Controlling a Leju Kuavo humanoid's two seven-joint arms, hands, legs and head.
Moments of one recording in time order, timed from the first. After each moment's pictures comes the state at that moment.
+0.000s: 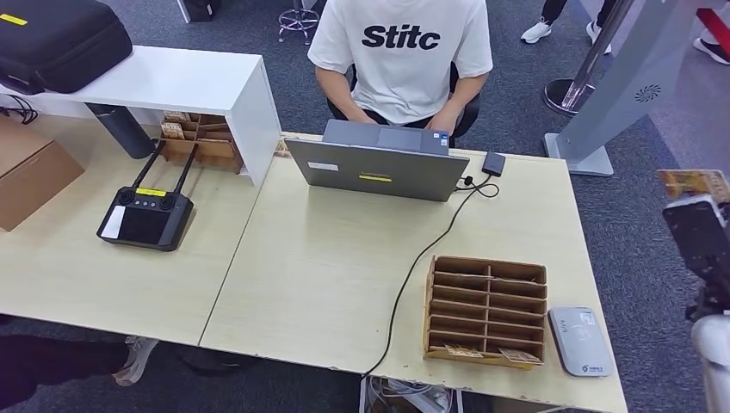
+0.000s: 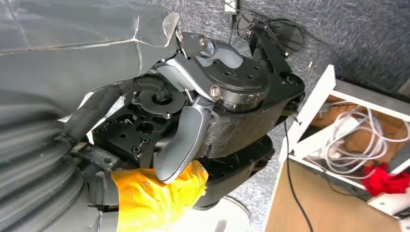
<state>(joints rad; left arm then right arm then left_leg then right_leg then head) 0.77 -0.36 0.29 -1.66 0.39 -0.06 0.67 -0.26 -0.45 -0.07 -1.44 0.54 -0.34 -0.12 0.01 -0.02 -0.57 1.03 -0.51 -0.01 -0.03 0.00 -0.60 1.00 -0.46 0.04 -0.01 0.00</state>
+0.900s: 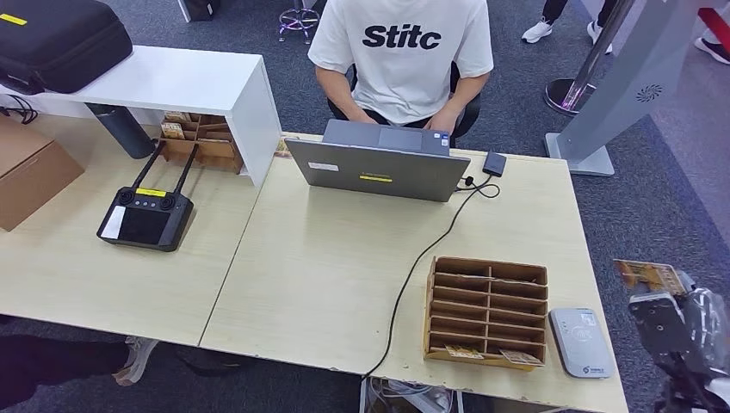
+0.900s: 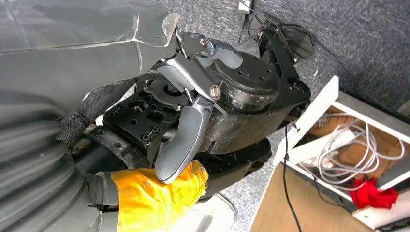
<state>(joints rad) 0.84 -0.36 0.19 -1.74 0.42 0.15 0.65 0.13 -0.32 -0.15 -1.67 0.52 -0.29 -0.11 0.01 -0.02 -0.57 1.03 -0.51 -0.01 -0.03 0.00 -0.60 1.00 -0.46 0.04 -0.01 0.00</state>
